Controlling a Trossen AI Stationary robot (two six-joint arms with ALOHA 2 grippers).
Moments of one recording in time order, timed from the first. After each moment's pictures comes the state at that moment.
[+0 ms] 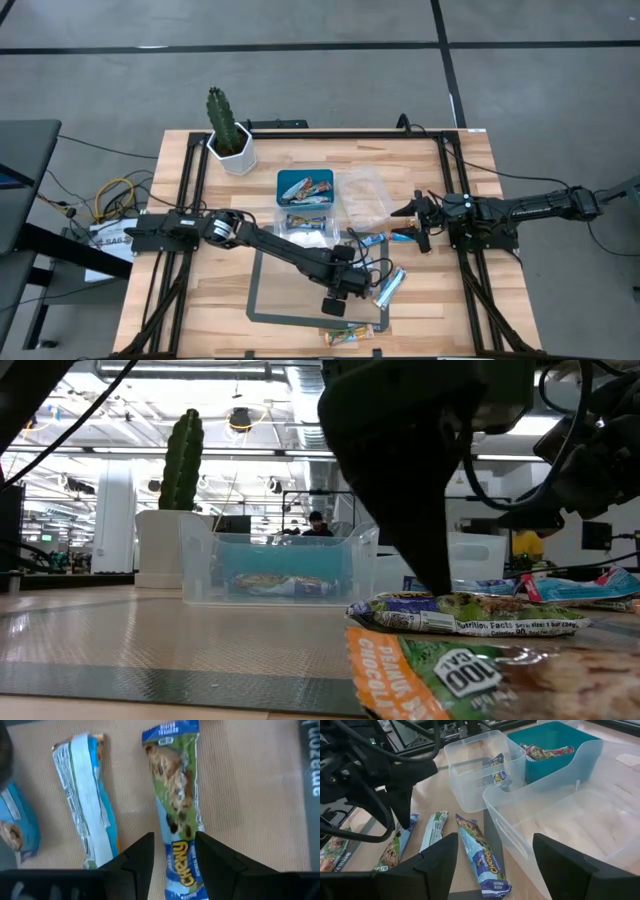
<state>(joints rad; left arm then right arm) -0.33 2.41 2.08 -0.89 -0.09 -0.09 0.04 0.38 0.01 0.04 0.00 0.22</state>
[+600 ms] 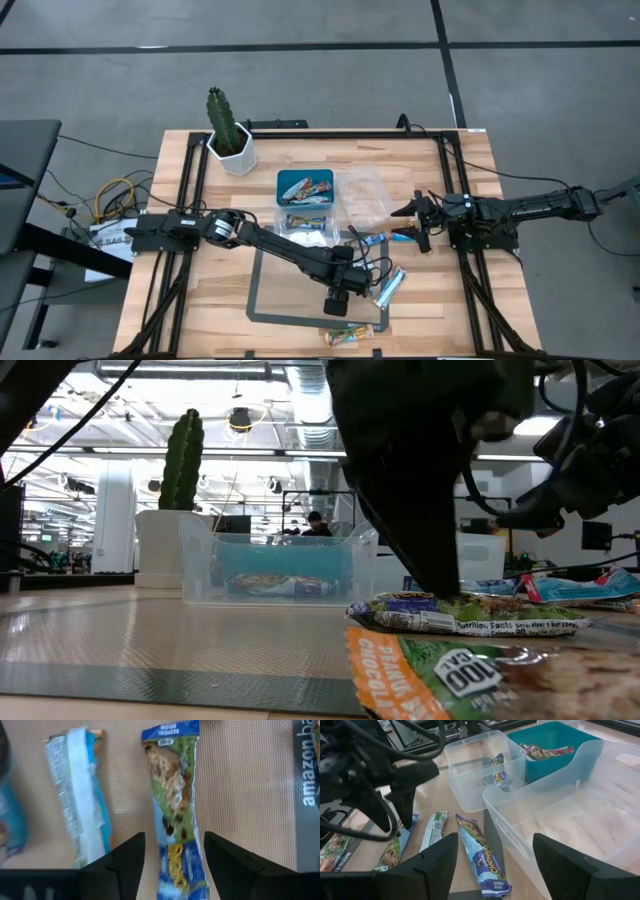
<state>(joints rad) -0.32 2.42 2.08 -0.88 -0.05 -0.15 0.04 0.38 0.01 0.04 0.00 0.22</state>
